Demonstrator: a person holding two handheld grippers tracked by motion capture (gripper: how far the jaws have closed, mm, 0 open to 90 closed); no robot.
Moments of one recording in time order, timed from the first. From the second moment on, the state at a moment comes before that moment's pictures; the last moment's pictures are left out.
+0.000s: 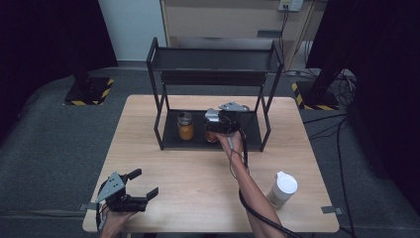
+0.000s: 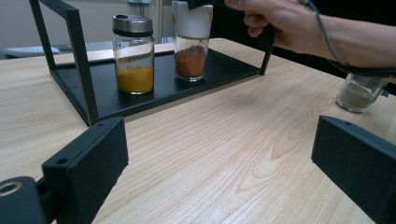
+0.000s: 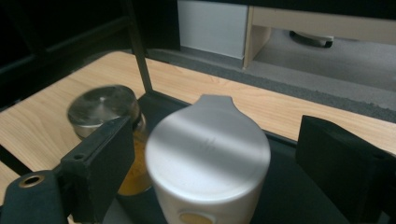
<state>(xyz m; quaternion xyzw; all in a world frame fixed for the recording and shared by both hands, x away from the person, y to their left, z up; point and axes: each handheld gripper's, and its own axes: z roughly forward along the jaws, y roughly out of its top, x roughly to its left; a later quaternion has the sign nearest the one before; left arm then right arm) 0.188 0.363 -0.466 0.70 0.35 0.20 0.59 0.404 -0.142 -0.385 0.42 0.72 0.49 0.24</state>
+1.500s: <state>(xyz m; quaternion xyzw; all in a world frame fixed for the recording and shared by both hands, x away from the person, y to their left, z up) 0.187 0.364 -0.467 0.70 0.35 0.20 0.59 0.295 -0.259 -0.279 0.34 0.74 0.53 0.24</state>
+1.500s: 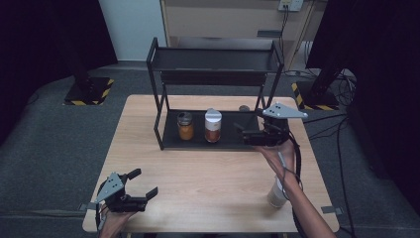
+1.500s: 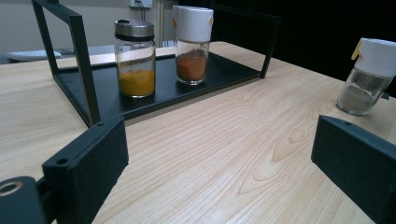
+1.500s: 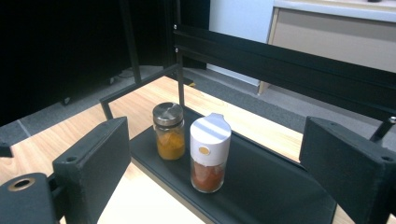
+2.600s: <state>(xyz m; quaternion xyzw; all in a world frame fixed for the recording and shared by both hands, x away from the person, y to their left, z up) 0.186 0.365 -0.468 0.69 0.35 0.20 0.59 0.199 -0.336 -0.317 0.33 0.72 0.54 0.28</state>
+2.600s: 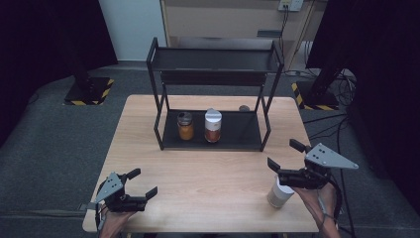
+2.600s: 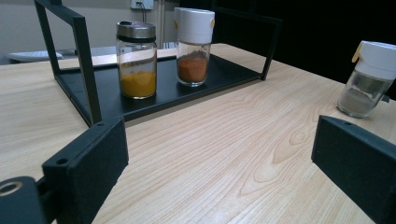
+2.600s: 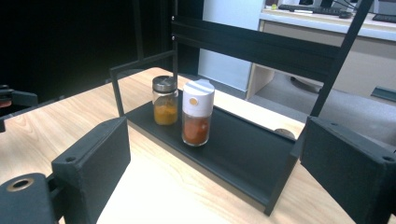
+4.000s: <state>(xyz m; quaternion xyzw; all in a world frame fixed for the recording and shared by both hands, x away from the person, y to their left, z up) 0.187 0.364 -0.468 0.70 0.35 0.20 0.59 0.157 -0.371 -0.398 0.35 0.72 0.53 0.27</state>
